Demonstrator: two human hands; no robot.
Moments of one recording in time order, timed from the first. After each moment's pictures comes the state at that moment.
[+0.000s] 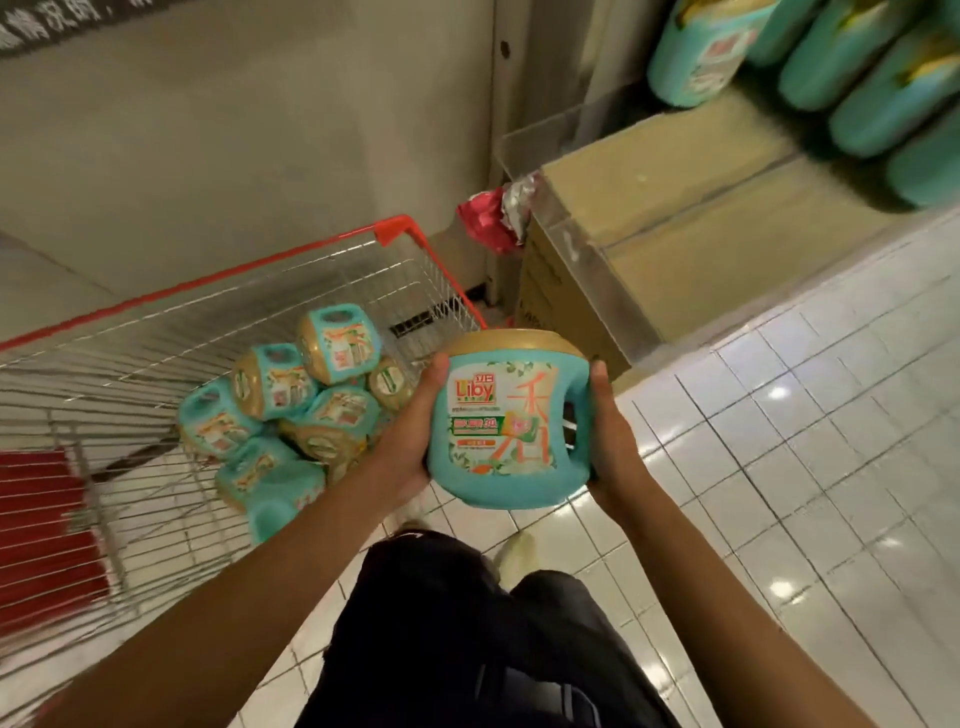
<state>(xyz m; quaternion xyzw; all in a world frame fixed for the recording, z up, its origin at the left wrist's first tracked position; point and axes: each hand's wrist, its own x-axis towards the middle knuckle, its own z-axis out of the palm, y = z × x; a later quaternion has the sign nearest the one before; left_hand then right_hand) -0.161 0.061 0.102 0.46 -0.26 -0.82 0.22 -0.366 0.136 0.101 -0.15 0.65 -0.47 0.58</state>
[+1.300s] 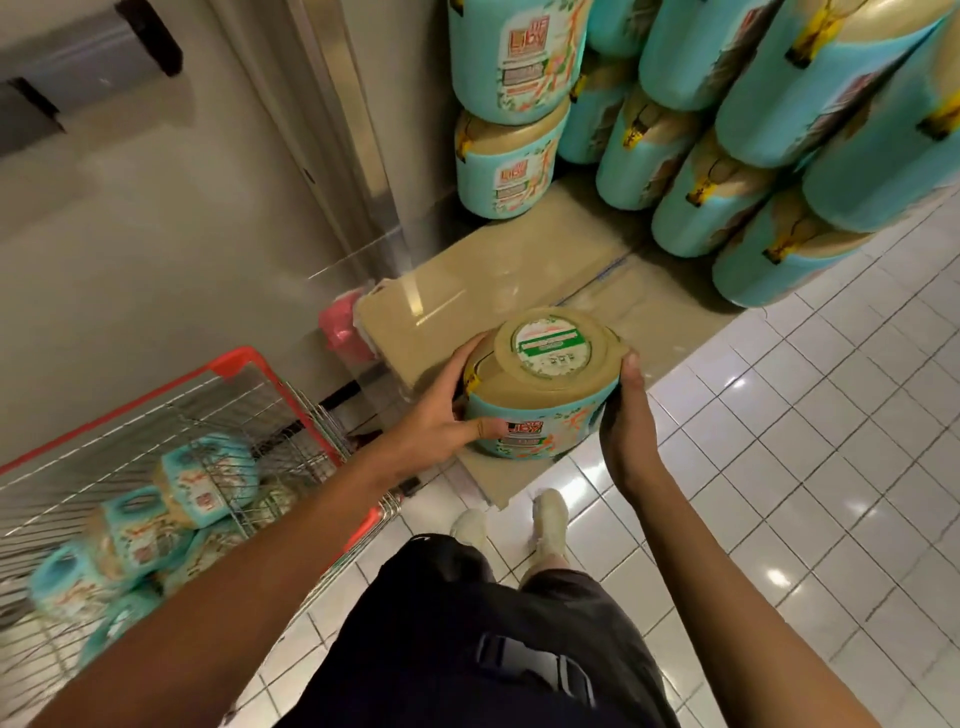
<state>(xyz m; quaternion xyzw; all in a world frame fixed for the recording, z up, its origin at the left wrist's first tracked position) -0.471 -0.103 0.094 0.31 -0.60 -0.73 0.13 -0.683 0.012 0.089 -0.24 0.62 -0.63 0.41</state>
